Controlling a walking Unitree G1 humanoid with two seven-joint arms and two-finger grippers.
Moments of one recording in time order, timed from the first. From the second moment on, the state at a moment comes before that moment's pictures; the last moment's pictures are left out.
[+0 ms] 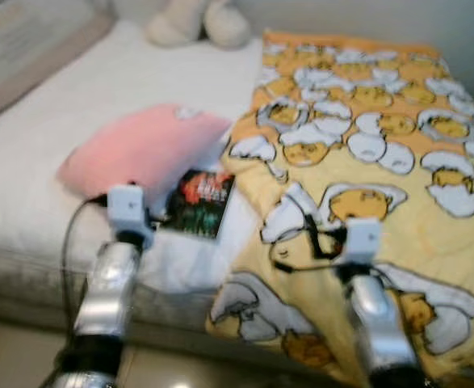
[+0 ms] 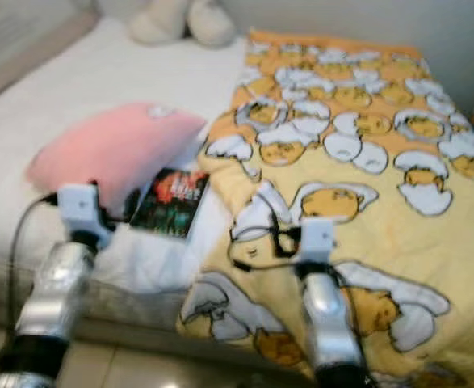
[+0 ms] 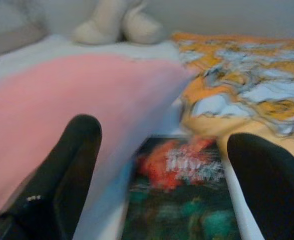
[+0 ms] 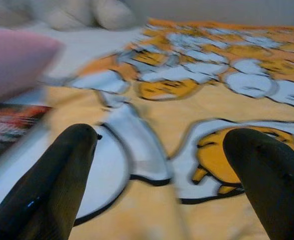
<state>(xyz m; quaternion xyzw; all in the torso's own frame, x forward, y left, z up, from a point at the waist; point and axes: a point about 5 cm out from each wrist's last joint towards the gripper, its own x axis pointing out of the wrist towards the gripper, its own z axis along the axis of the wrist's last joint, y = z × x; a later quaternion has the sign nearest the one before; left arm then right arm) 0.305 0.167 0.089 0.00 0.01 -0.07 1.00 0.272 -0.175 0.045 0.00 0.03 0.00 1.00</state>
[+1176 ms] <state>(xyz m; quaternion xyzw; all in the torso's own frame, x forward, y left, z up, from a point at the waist) 0.313 0.158 0.105 0.03 -0.01 -0.13 0.99 0.270 -0.168 0.071 0.00 -0.03 0.00 1.00</state>
